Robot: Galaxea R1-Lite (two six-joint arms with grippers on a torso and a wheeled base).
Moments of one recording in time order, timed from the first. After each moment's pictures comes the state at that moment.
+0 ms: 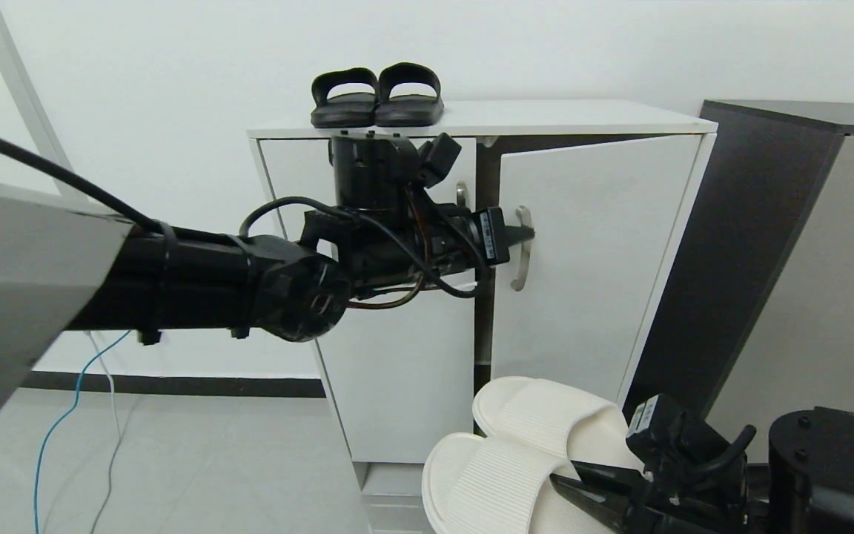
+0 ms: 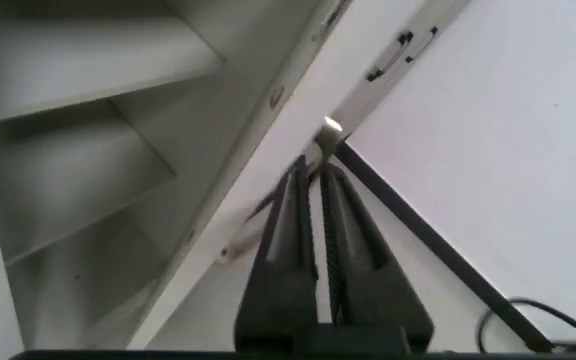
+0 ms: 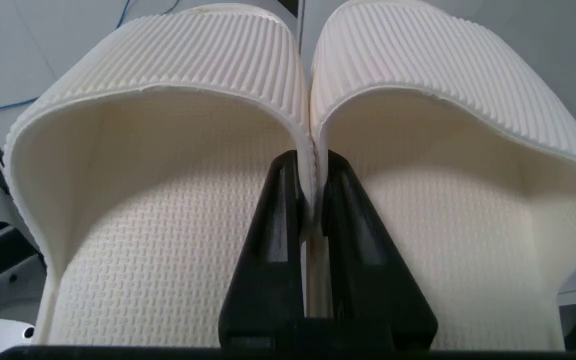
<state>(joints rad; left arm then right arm) -0.59 1.97 -1.44 -0.47 -0.41 -0.42 0.86 1.60 -0.28 -1.03 0.04 -0.07</state>
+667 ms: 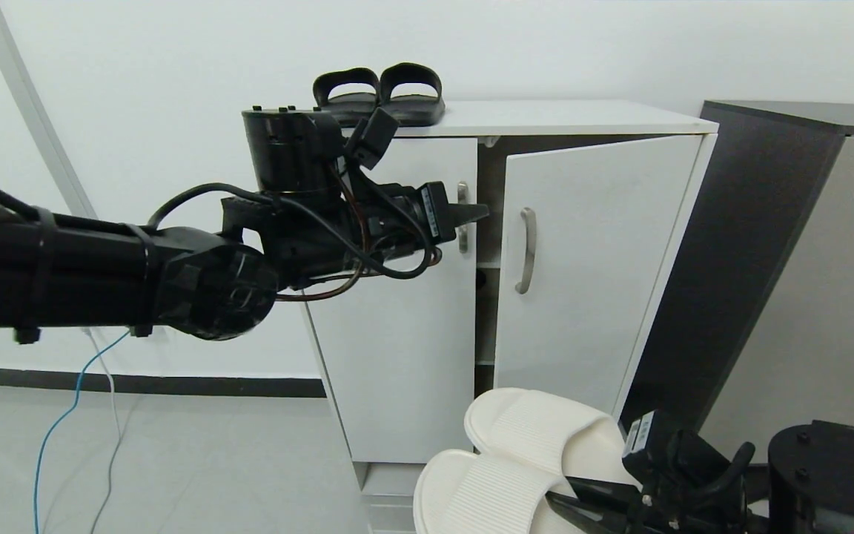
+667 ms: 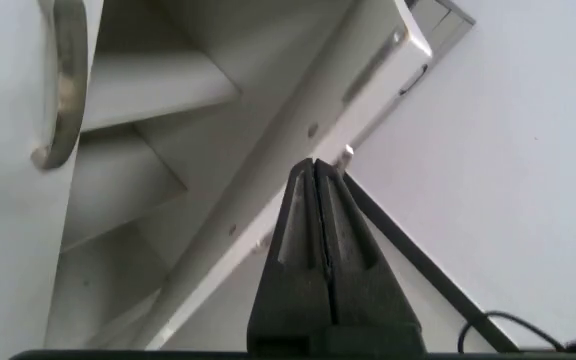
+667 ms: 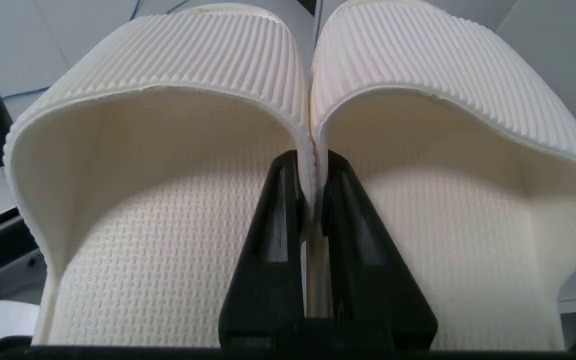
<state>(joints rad) -0.52 1.86 -1.33 -0.52 -0.46 -0.46 0.91 1.60 -0.27 -1.03 0.04 -0.07</state>
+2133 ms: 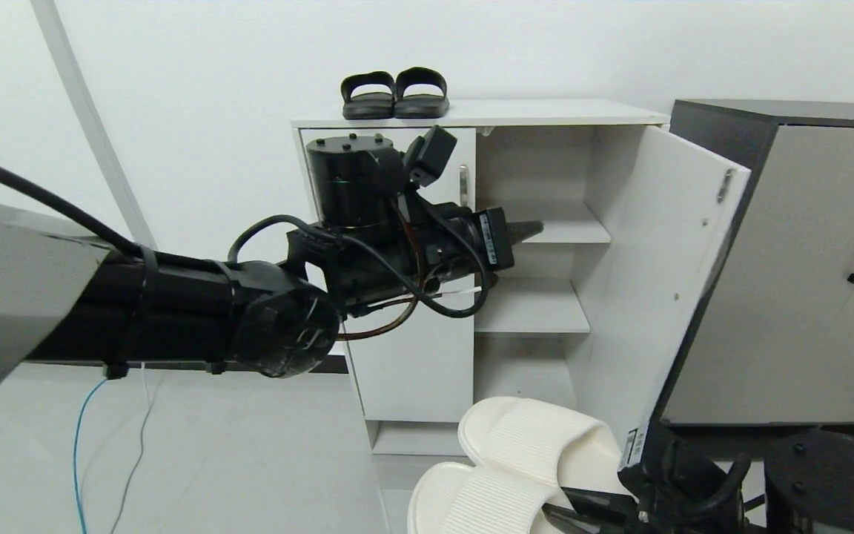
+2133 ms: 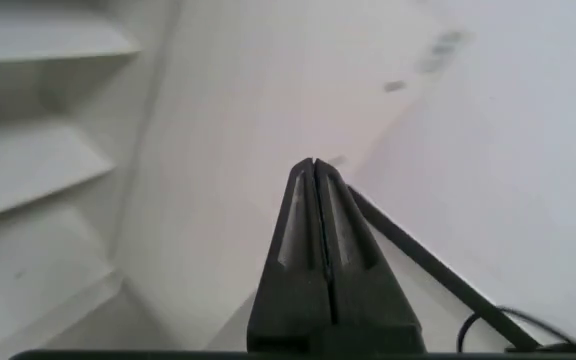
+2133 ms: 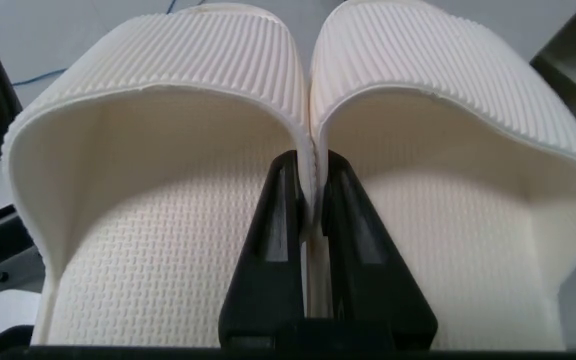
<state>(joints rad) -0.61 1.93 -1.30 -0.68 -0.42 -0.44 0.90 1.61 -0.26 -1.03 0.03 -0.07</state>
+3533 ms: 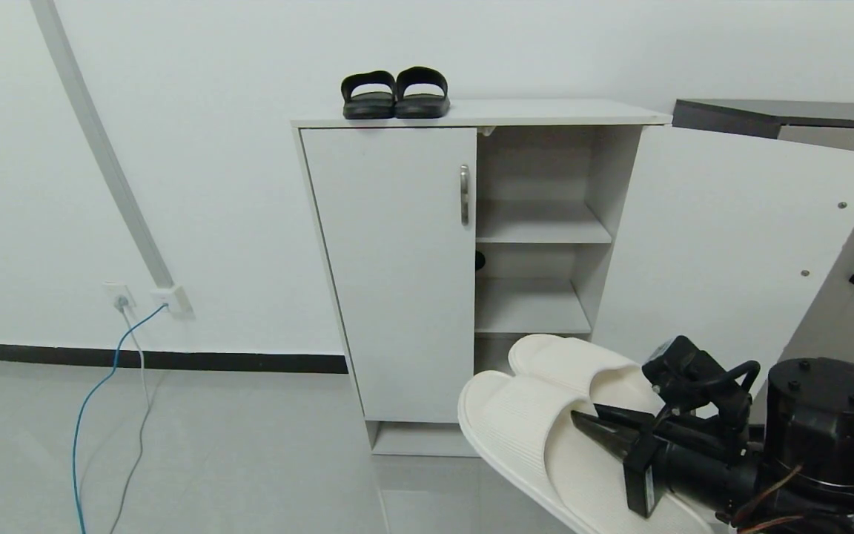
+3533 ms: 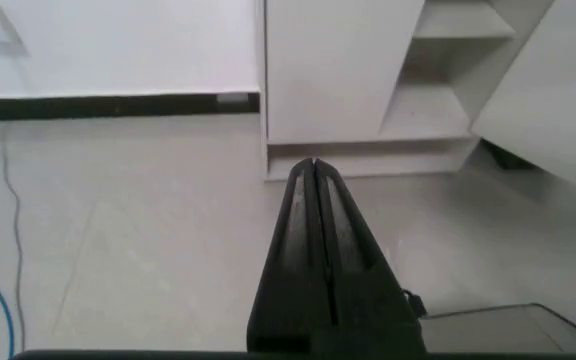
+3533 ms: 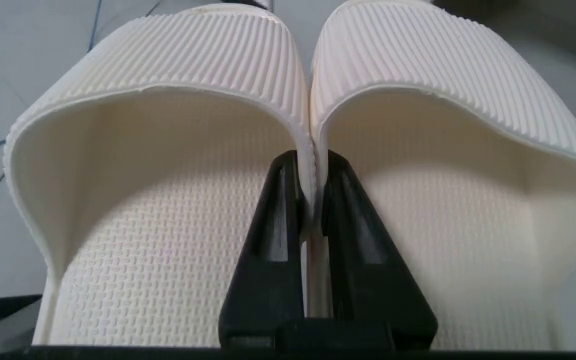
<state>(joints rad) -0.32 0.47 0.00 -0.16 0.20 -0.08 0.69 1.63 -0.34 -1.03 0.03 -0.04</state>
